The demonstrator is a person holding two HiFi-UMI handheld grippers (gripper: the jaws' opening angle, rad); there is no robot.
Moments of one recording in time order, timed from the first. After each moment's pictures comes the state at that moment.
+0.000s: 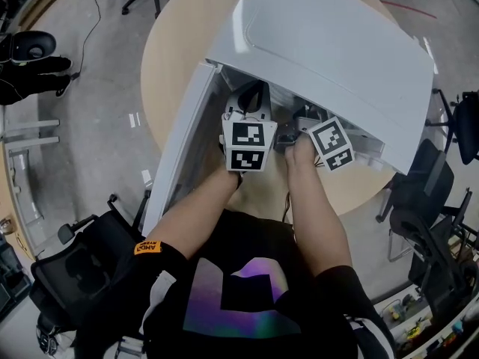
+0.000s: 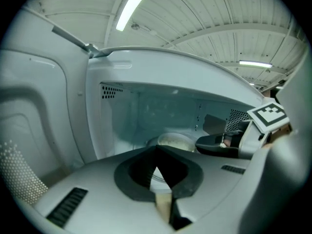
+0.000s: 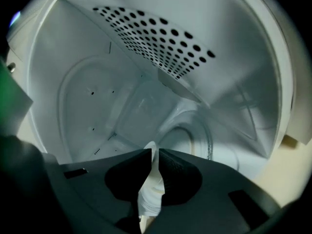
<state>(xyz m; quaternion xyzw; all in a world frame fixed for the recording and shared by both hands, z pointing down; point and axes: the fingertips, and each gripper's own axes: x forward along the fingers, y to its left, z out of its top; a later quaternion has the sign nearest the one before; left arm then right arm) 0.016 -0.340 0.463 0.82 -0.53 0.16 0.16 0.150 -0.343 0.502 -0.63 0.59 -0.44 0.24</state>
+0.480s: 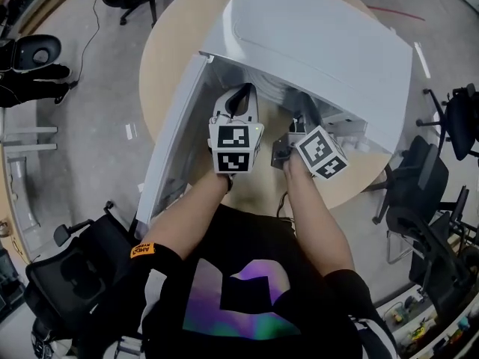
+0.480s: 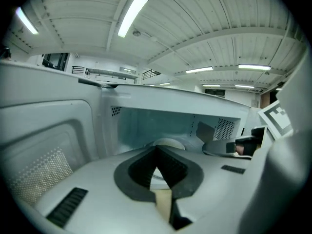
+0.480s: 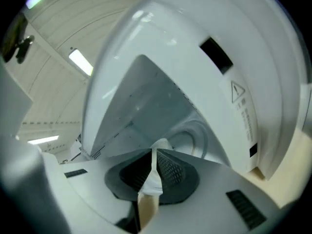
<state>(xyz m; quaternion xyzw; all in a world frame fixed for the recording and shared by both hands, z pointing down) 0.013 -0.302 0.433 0.82 -0.53 0.13 0.15 0.143 -0.292 0.464 -0.61 0.68 -0.37 0.16</state>
